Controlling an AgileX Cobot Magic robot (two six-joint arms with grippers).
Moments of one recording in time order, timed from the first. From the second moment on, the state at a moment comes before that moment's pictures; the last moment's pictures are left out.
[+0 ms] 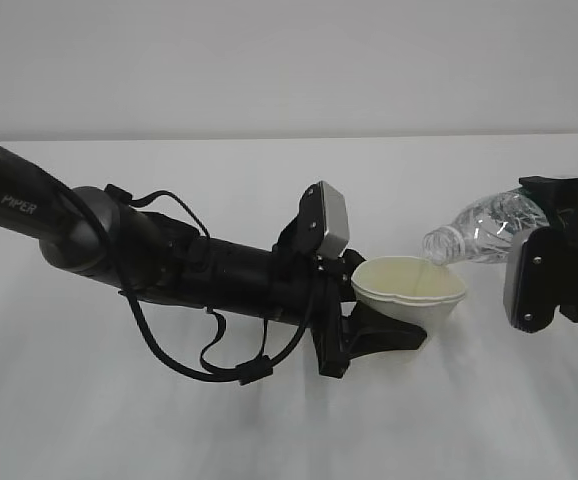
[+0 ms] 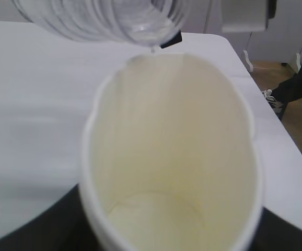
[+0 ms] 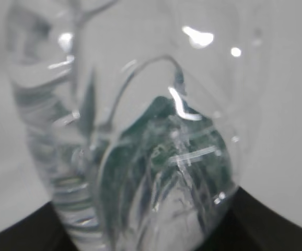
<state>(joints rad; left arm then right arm) -0.58 2.26 -1.23 1.23 -1.01 -0.68 0.12 1.61 -0.43 -0.11 -0.79 -1.56</state>
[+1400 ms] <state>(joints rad) -0.58 2.26 -1.23 1.24 -1.01 -0.68 0.12 1.61 -0.43 -0.11 -0.80 -1.62</state>
